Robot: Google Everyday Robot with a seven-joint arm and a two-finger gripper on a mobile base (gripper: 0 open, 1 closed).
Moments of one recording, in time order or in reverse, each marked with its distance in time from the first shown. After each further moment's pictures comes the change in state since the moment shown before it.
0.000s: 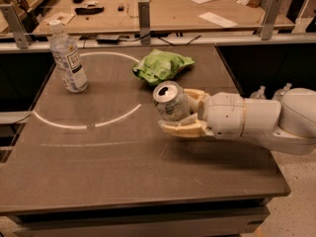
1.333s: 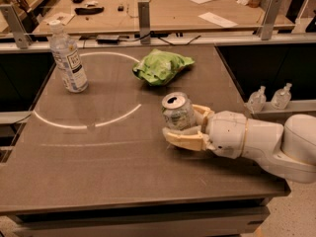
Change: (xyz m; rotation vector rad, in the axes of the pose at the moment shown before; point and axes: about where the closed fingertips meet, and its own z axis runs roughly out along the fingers) arm 0.040 0.013 -0.011 0.130 0.049 0.230
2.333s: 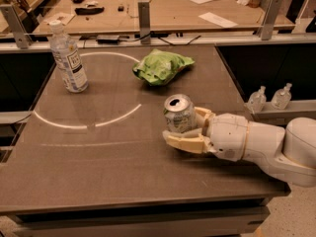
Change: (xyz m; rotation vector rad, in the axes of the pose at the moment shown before) arm 0.000 0.003 -0.003 0.011 -0.007 -0.004
